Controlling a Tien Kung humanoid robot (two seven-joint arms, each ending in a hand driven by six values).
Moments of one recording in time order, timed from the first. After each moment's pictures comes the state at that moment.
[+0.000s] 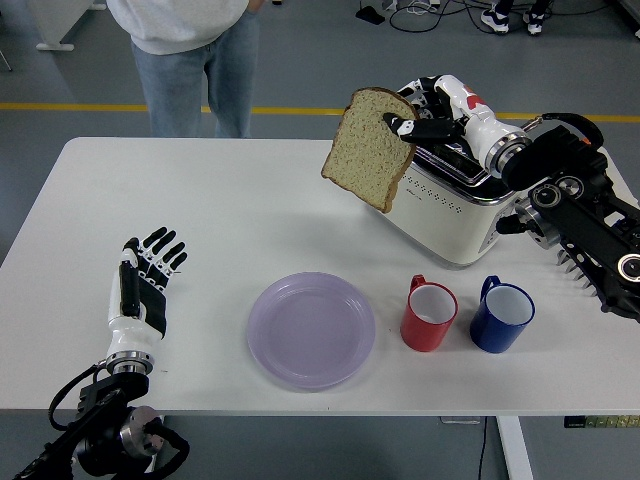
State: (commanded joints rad) left arm -0.09 0.09 -1.05 -1.28 0.50 0.39 -0.52; right arm 0.89 -0.27 0.73 1.20 -0.92 -0.21 -0.26
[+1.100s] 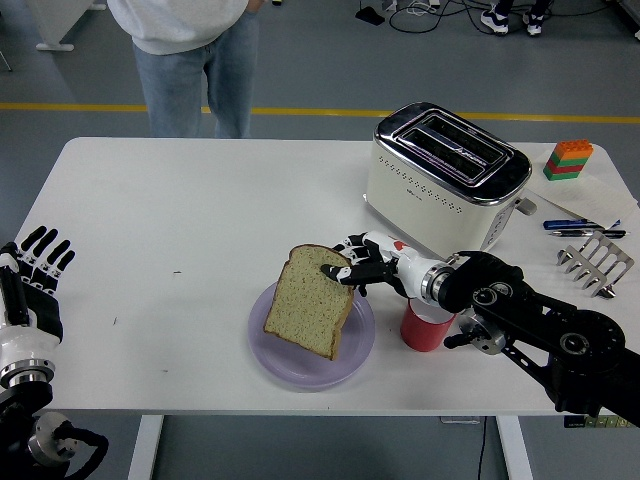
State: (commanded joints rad) left arm 0.08 0.15 -1.37 -1.43 0.60 0.39 -0.45; right arm 0.77 -0.16 0.47 1.13 -0.72 -0.16 -0.24
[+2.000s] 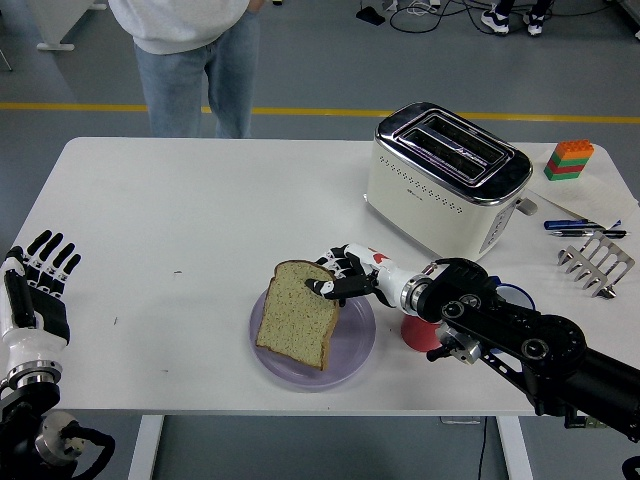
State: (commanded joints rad) left arm 0.07 0.15 -1.34 -1.41 0.55 0.38 -0.47; right arm 0.80 -0.09 0.37 1.01 -0.76 -0.15 -0.13
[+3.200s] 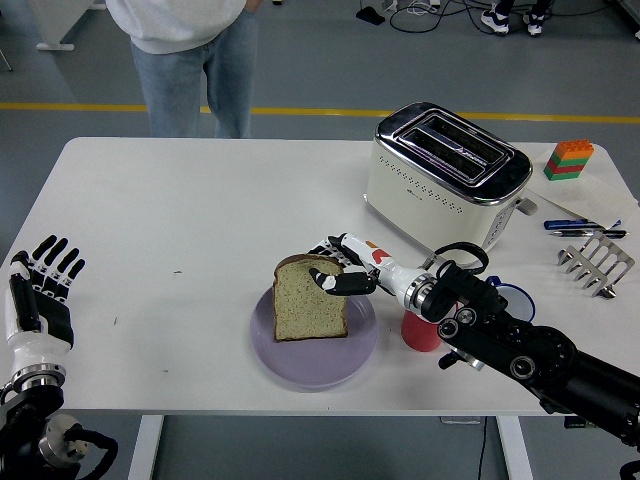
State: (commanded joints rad) left arm 0.06 0.14 -1.33 -1.39 0.54 0.38 -0.48; right arm 0.78 -0.07 0.35 0.90 -1.01 -0.18 0.12
